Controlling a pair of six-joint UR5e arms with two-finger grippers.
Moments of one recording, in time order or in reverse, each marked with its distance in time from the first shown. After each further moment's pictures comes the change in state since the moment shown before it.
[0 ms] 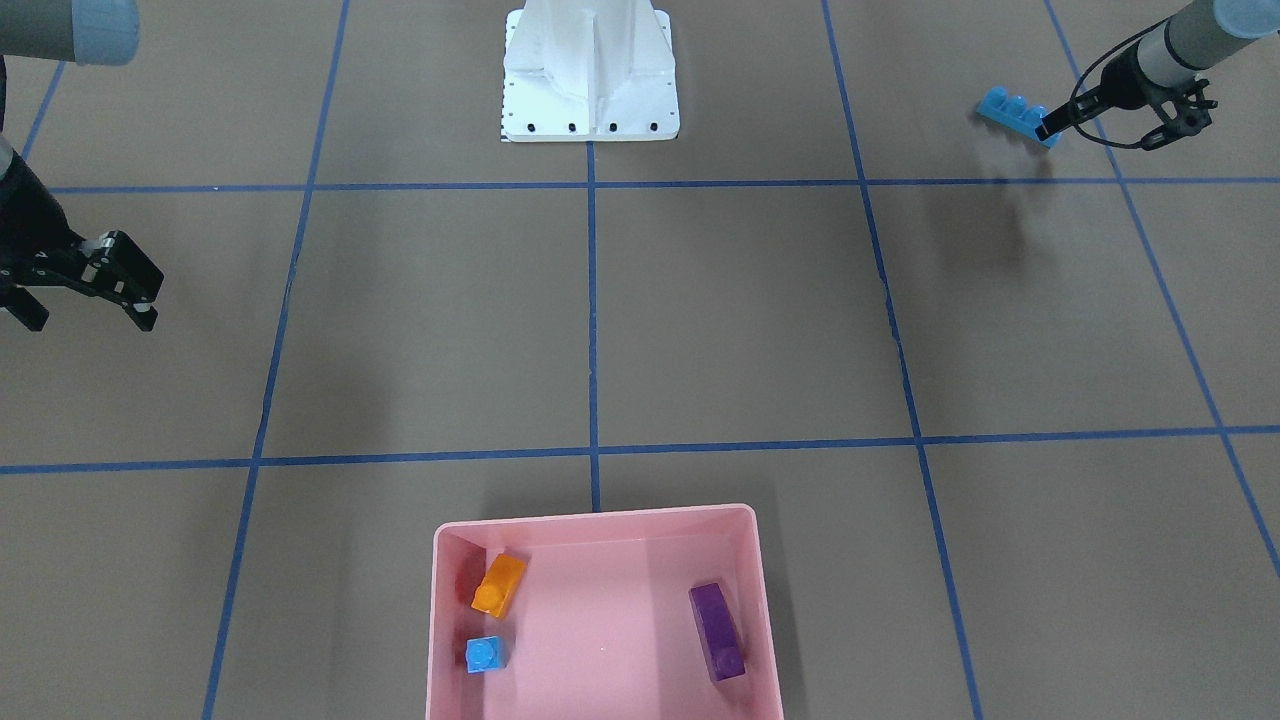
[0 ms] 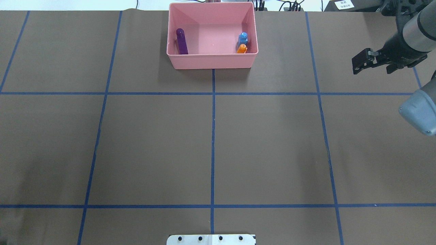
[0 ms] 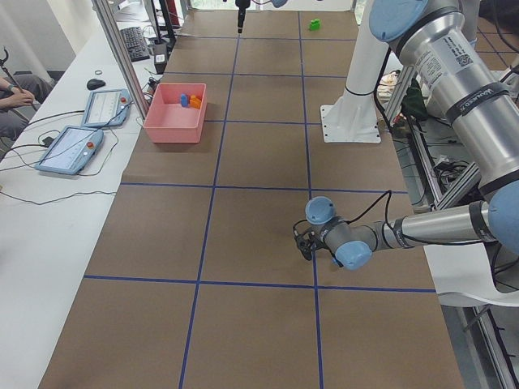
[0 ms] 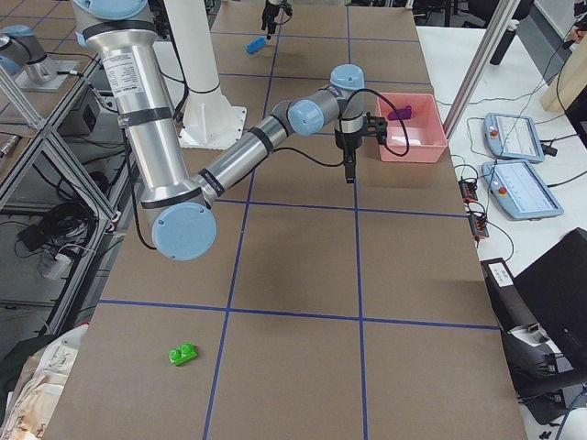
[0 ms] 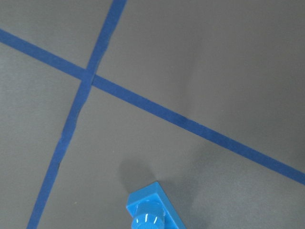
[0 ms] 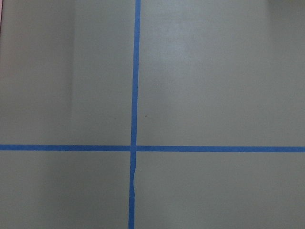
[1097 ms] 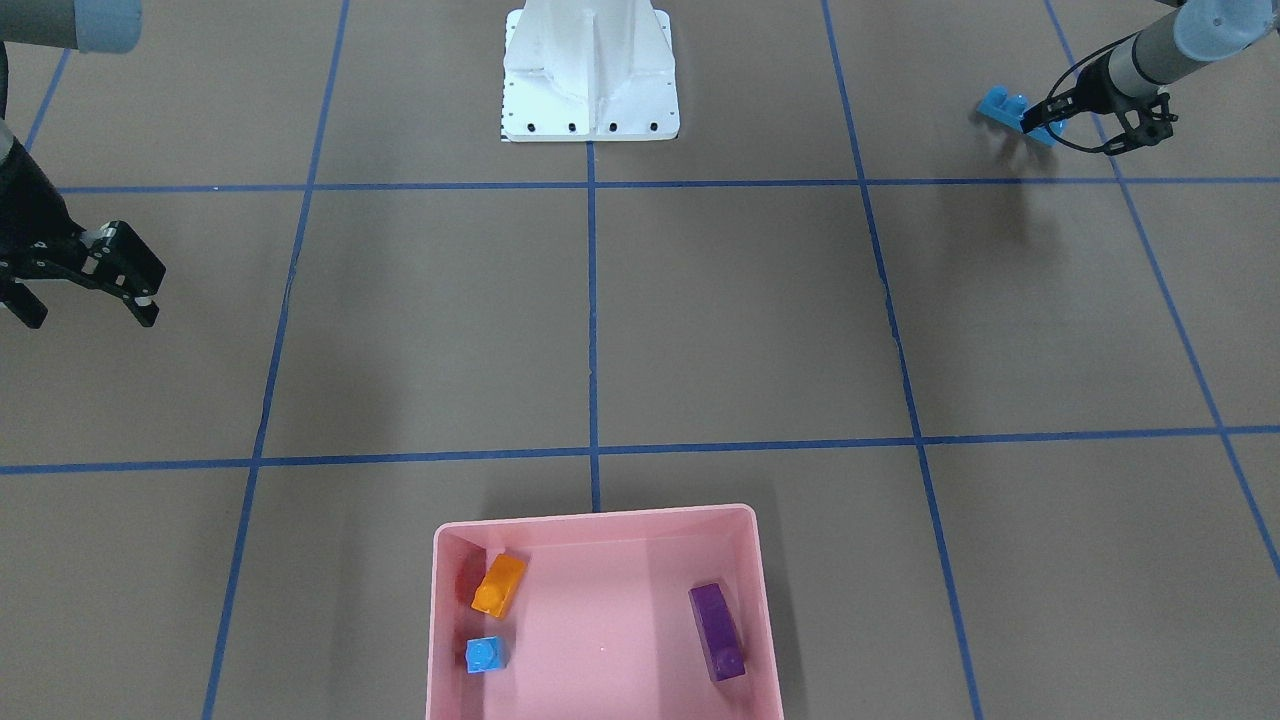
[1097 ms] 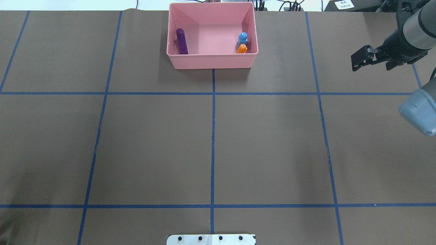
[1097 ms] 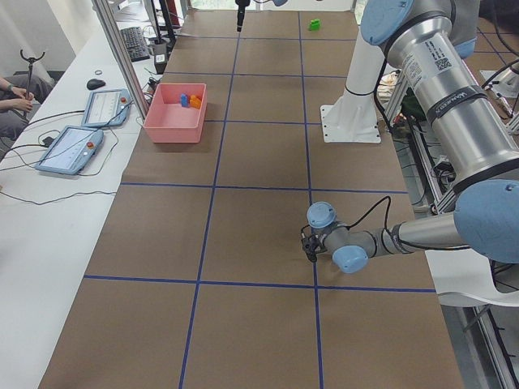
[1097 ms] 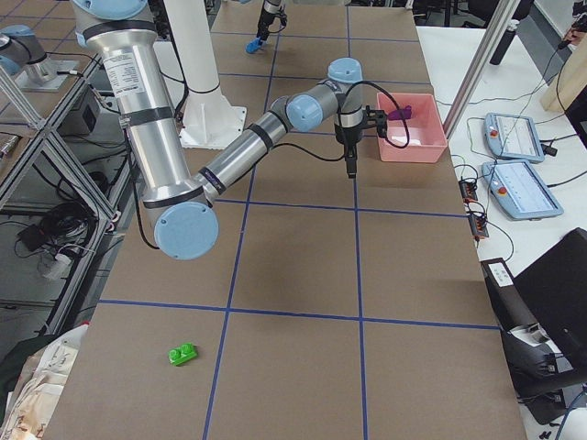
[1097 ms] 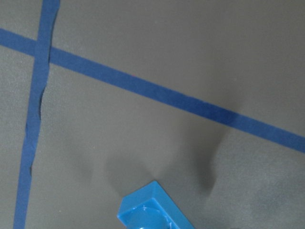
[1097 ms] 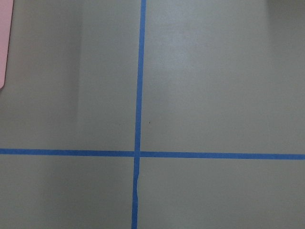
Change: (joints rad) left arm 0.121 -0.010 0.053 -0.040 0.005 0.010; right arm -0.001 0.010 0.022 -0.002 -0.015 0.001
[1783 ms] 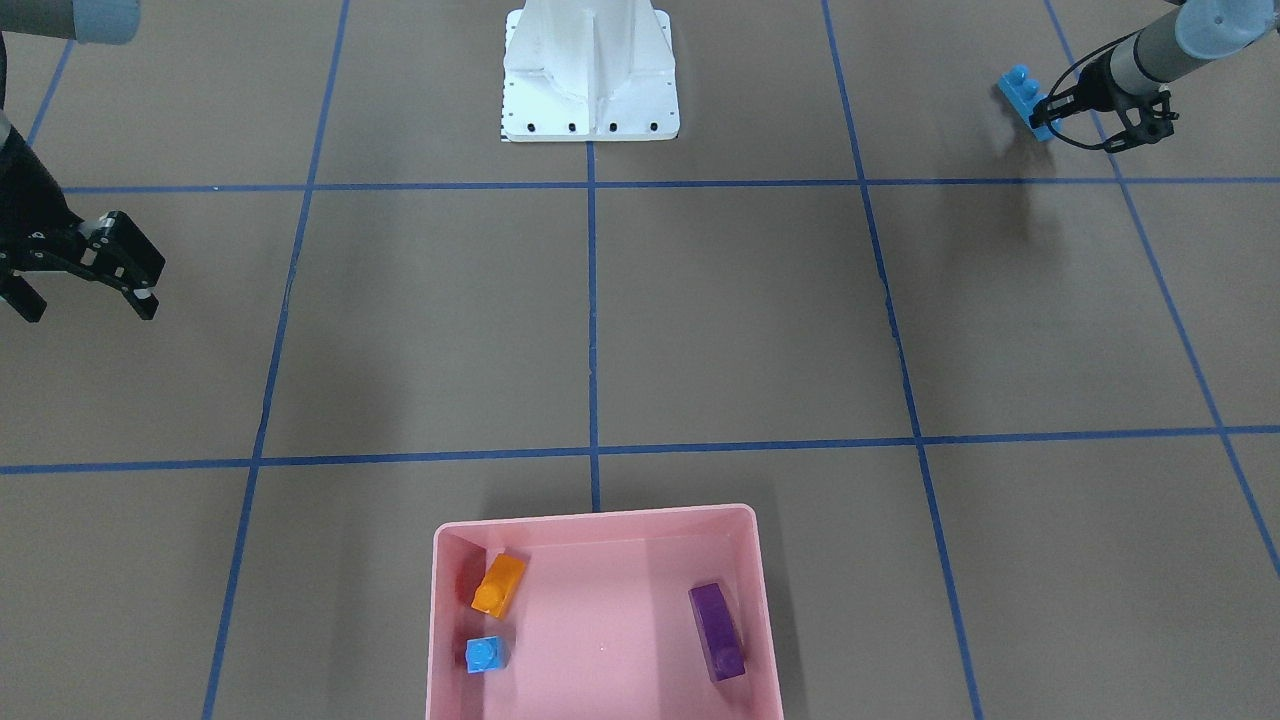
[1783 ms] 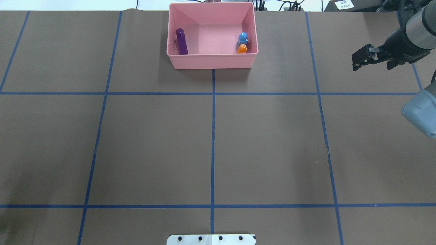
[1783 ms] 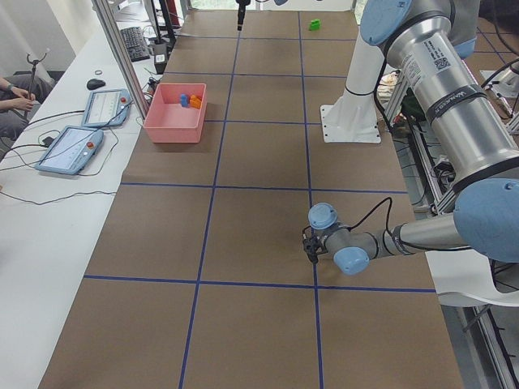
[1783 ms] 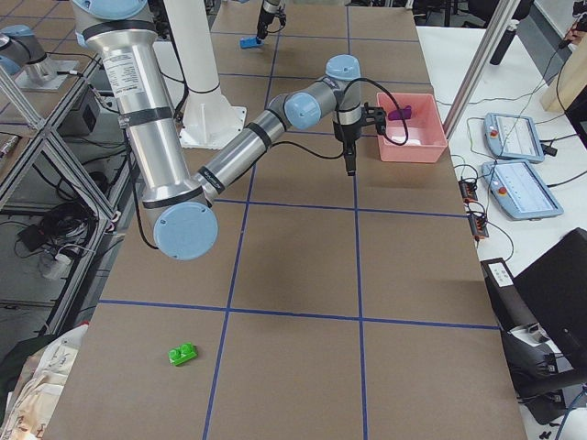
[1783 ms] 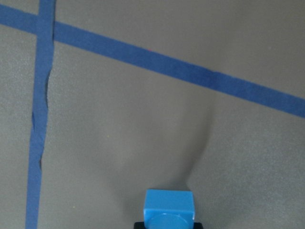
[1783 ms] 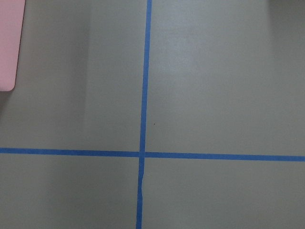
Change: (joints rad) left arm 0.008 0.008 0.004 -0.024 0.002 0.005; right arm 0.002 -0.003 0.016 -0.004 0.000 0.001
